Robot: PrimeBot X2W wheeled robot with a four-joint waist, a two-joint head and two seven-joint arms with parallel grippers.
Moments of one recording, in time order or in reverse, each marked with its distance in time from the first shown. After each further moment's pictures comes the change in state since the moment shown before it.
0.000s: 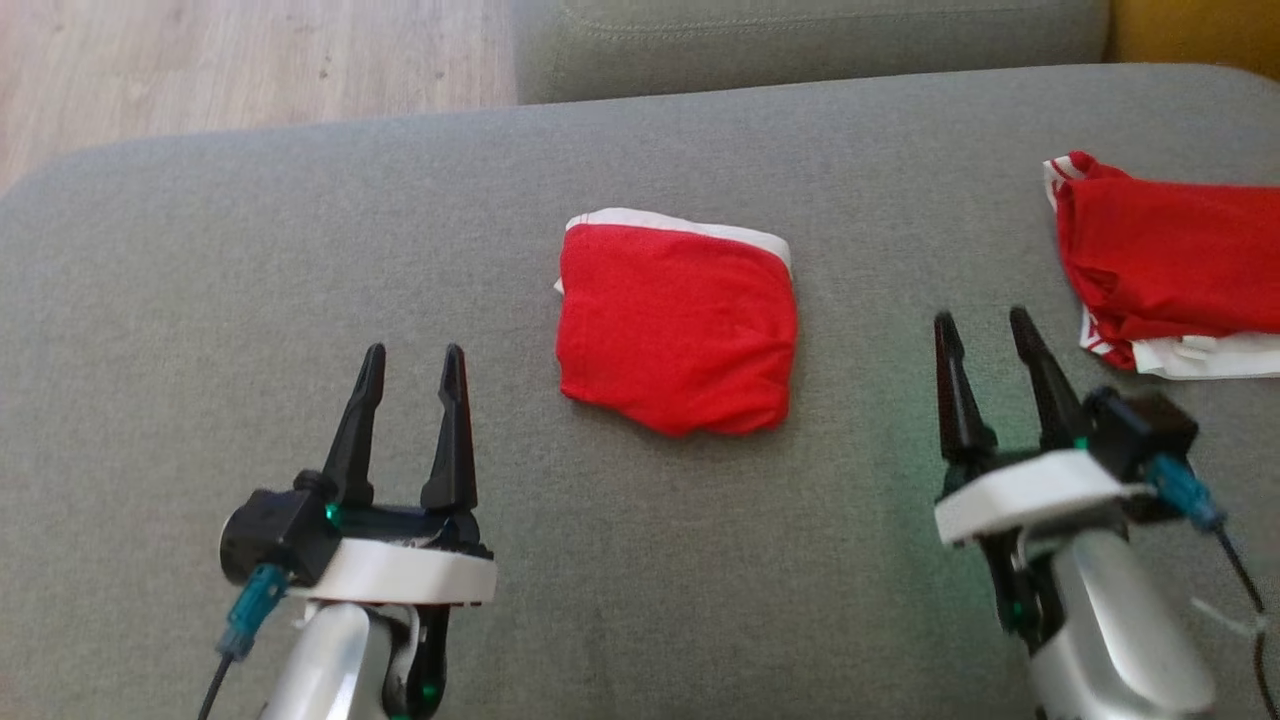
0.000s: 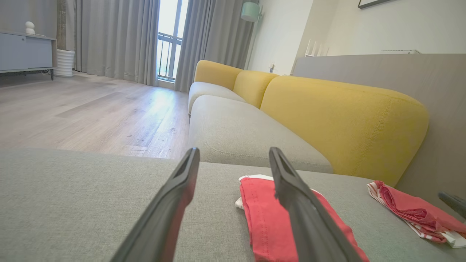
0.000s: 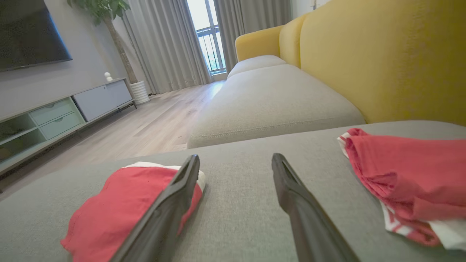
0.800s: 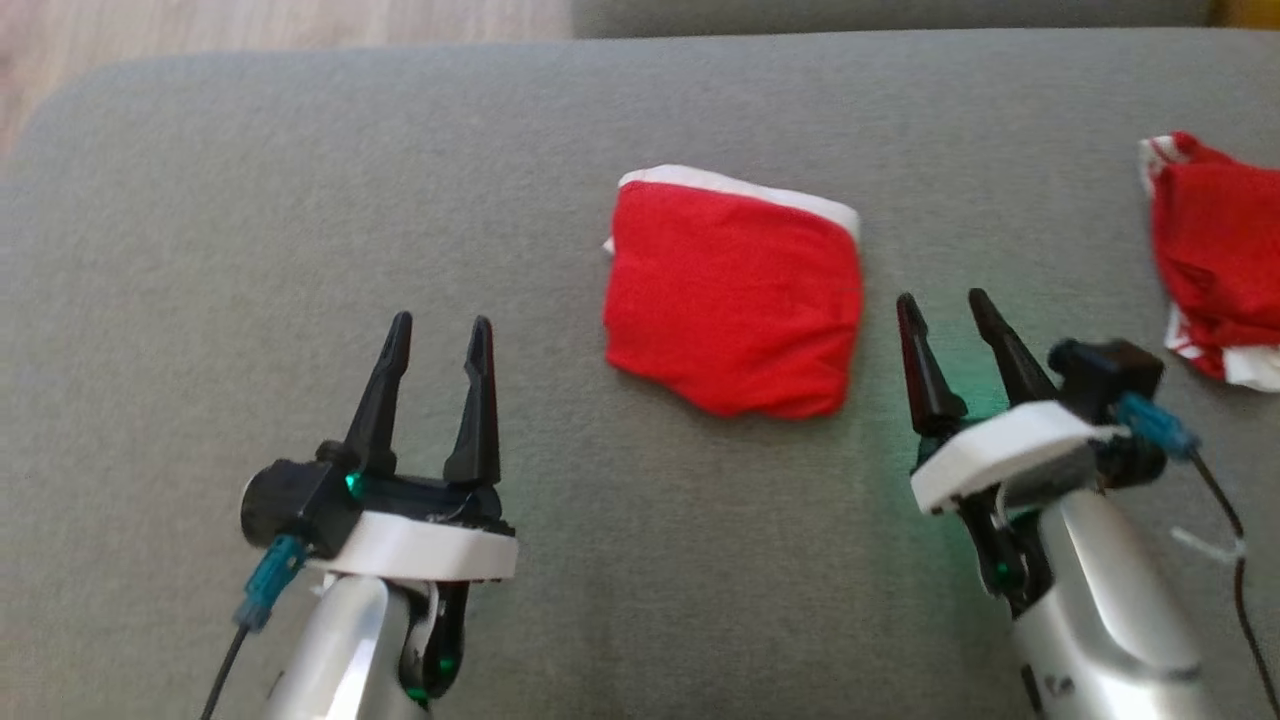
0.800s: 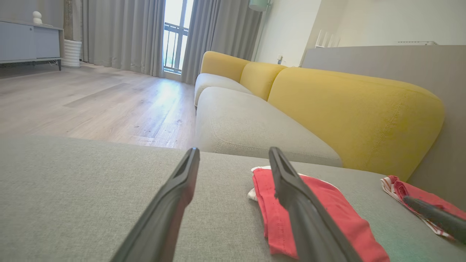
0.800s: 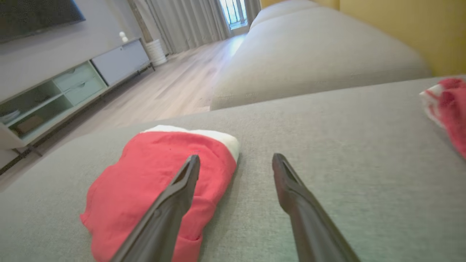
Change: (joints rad) left arm -0.044 0.000 -0.037 0.002 -0.004 -0.008 0.000; right arm -0.026 0.006 0.029 -0.034 0.047 0.000 0.159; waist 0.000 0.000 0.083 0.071
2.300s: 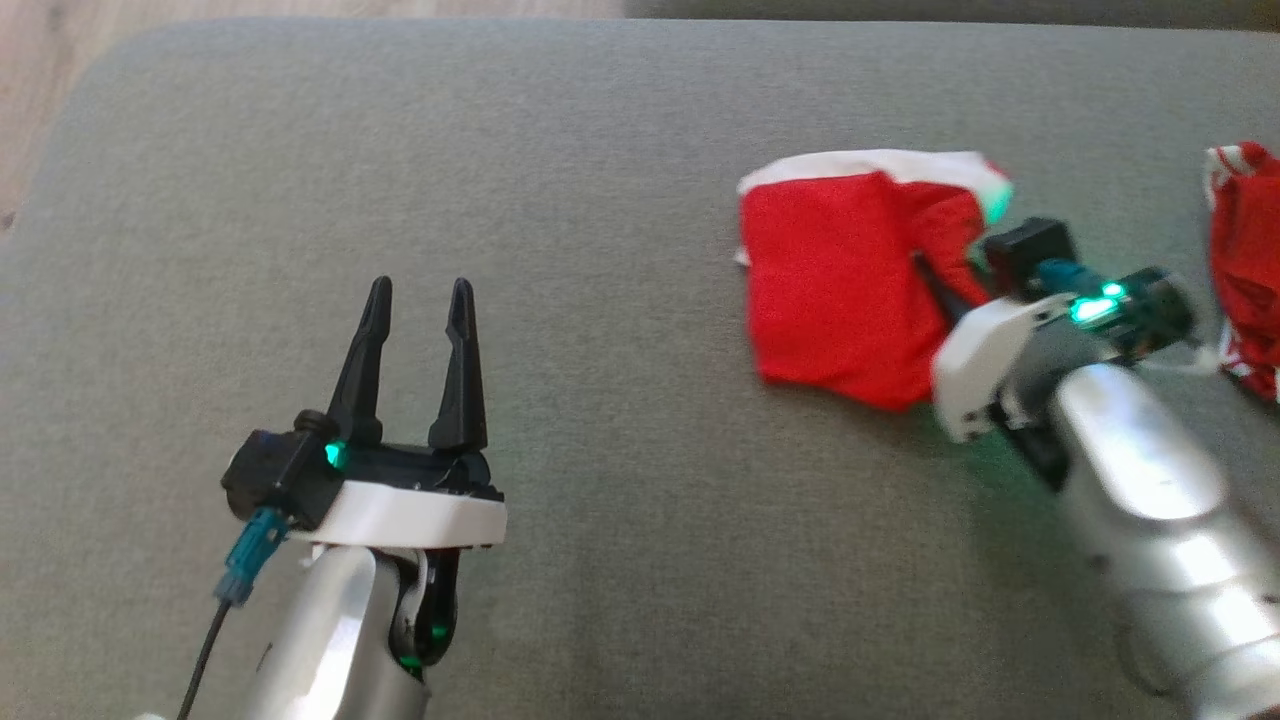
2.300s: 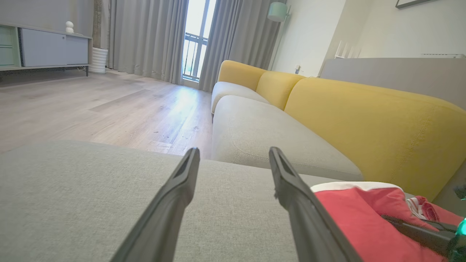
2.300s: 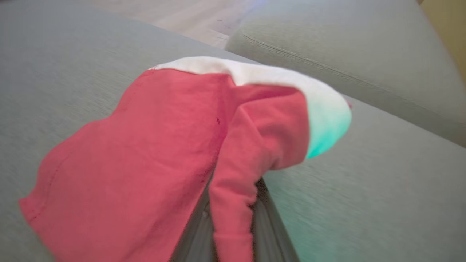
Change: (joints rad) left arm -0.050 -0.001 0.010 0.002 -0.032 0.017 0.000; right arm -0.343 -0.130 0.249 0.376 -0.158 0.000 0.130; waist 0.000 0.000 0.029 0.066
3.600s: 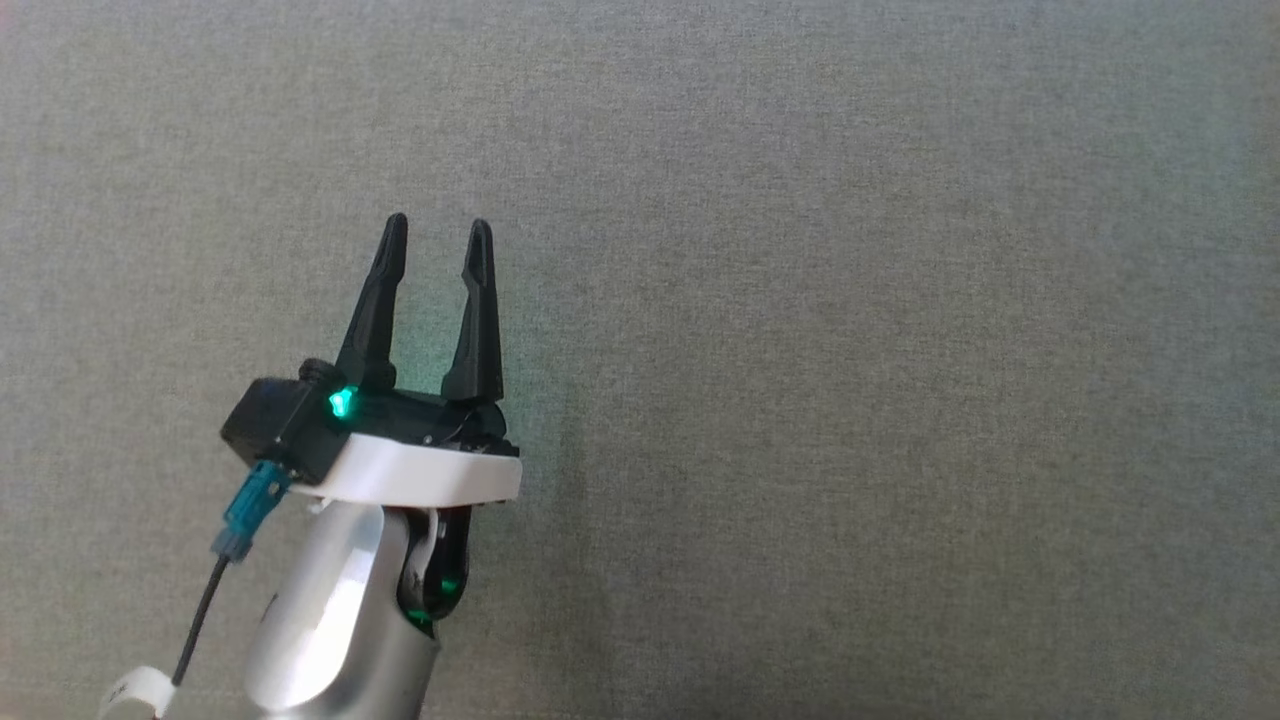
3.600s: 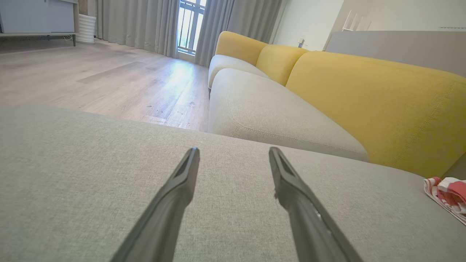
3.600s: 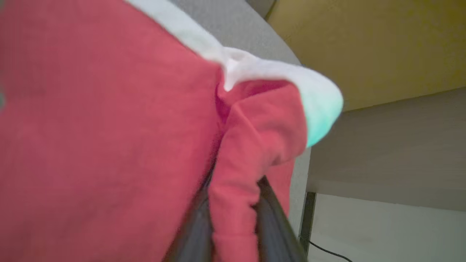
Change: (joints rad) left arm -0.081 0.000 -0.039 -0.018 -0.029 -0.008 0.000; right arm -0.028 -0.797 0.067 -0.100 0.196 0.001 0.286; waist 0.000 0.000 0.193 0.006
